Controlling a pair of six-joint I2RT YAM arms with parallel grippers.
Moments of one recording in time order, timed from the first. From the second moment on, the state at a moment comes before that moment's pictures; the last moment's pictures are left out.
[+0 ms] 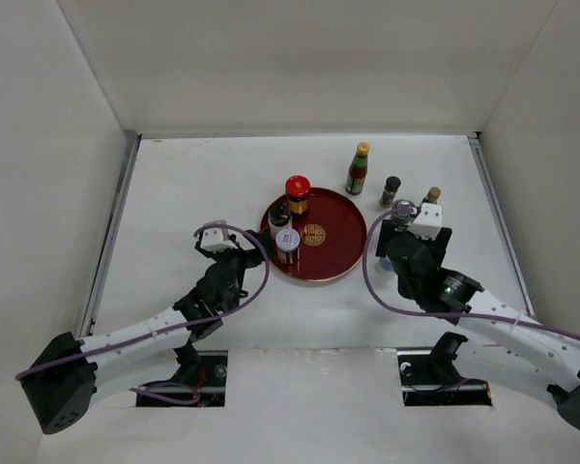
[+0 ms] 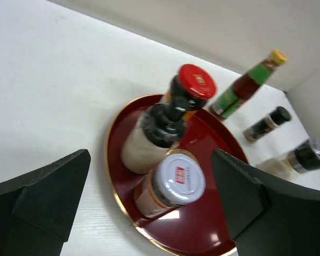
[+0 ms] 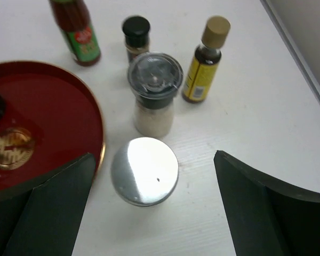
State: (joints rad) left arm -0.89 0.89 0.31 0.57 -0.77 -0.49; right arm 0.85 0.85 0.65 -0.29 1.01 0.41
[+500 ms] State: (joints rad) left arm -0.84 1.04 0.21 0.76 -0.81 -0.54; right arm 0.66 0.99 0.66 -0.28 0.74 0.48
